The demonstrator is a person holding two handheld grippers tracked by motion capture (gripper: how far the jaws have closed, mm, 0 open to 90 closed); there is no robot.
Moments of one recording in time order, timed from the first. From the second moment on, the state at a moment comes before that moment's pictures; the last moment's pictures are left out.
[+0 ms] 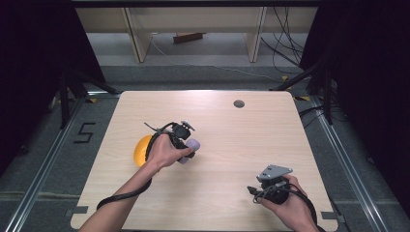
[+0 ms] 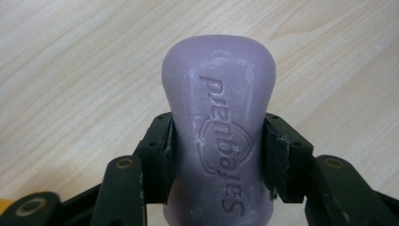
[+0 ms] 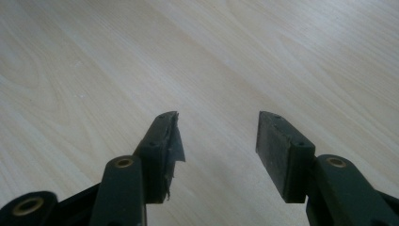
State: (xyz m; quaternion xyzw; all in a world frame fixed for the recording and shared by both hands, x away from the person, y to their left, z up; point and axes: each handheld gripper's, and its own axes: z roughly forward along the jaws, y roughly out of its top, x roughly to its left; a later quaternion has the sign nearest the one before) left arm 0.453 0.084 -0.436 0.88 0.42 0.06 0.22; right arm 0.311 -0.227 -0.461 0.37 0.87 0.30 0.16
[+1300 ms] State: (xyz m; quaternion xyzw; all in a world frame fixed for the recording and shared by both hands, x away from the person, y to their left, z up) left arm 0.426 0.100 -0.421 0.87 0.43 0.06 0.24; right arm 0.311 -0.227 -0.461 0.37 0.86 0.30 0.16
